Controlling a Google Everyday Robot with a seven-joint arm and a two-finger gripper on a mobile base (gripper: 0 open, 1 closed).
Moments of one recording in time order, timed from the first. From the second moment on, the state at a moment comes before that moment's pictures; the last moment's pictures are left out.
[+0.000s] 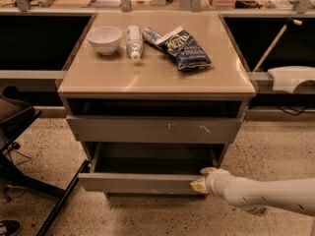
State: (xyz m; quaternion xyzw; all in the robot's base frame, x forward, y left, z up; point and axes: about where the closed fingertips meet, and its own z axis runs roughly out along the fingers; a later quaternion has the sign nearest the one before) arm 0.535 -0.194 0.430 -0.31 0.88 0.02 0.36
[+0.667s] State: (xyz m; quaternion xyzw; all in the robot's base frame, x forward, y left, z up) arm 0.526 -0.196 0.433 -0.31 0.88 0.01 0.36
